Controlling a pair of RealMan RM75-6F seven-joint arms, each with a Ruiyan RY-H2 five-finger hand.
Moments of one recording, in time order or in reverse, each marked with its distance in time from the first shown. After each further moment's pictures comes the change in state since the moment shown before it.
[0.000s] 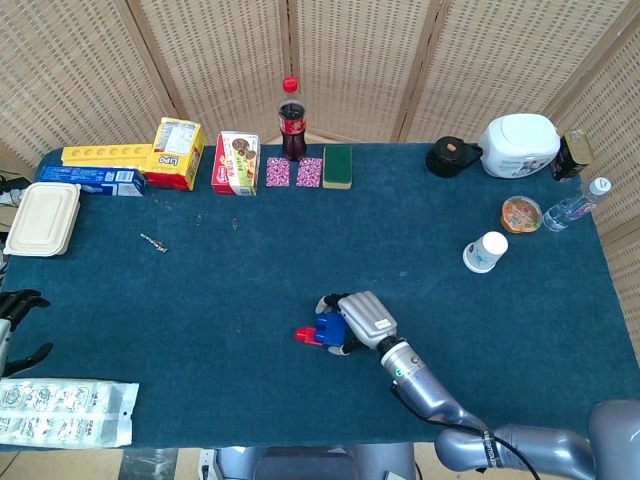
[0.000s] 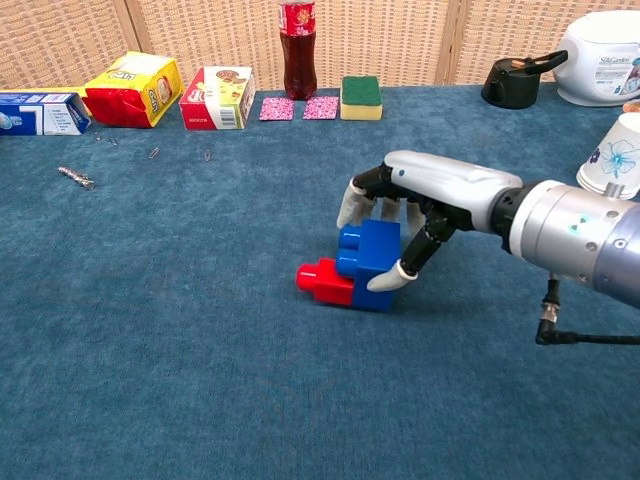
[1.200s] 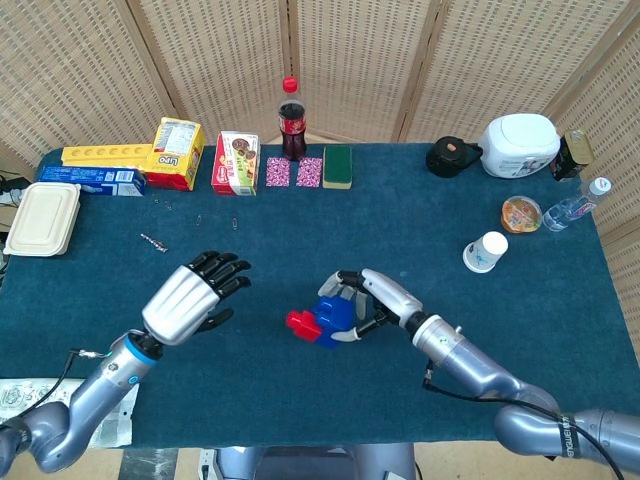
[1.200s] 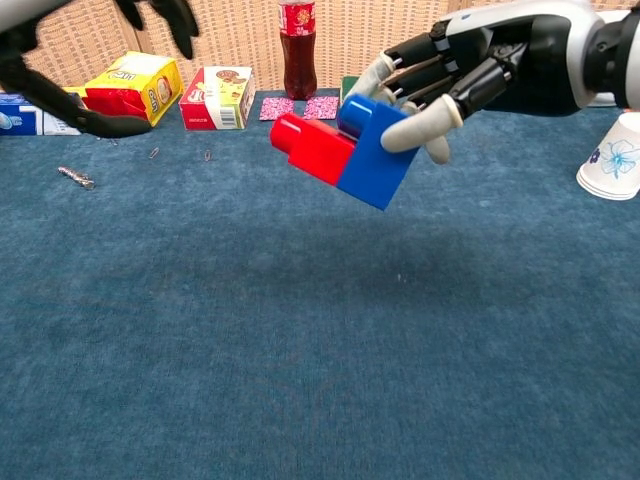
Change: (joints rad) left arm -0.468 -0.314 -0.139 -0.048 0.256 -0.257 0.216; right arm 0.031 0.448 0.195 -0.285 0.041 -0.347 0.719
